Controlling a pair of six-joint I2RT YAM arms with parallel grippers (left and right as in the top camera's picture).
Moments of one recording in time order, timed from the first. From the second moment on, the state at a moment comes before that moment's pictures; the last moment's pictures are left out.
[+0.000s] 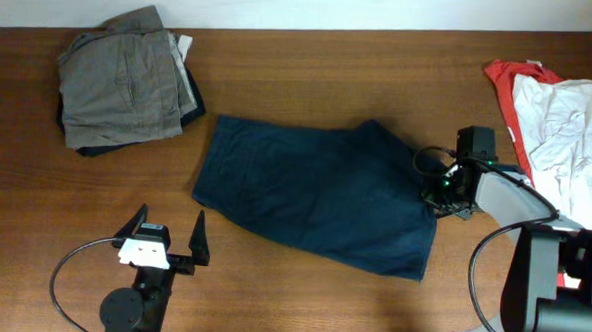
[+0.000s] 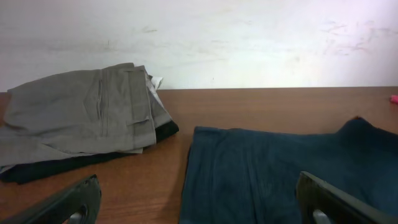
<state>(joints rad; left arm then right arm) 0.01 0.01 0.01 -0.06 0.13 -0.04 -0.11 1.74 0.93 -0.50 -0.10 0.40</state>
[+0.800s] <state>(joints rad) 0.01 0.01 0.01 -0.06 0.13 -0.04 -0.20 1.78 1.56 -1.04 -0.04 0.32</state>
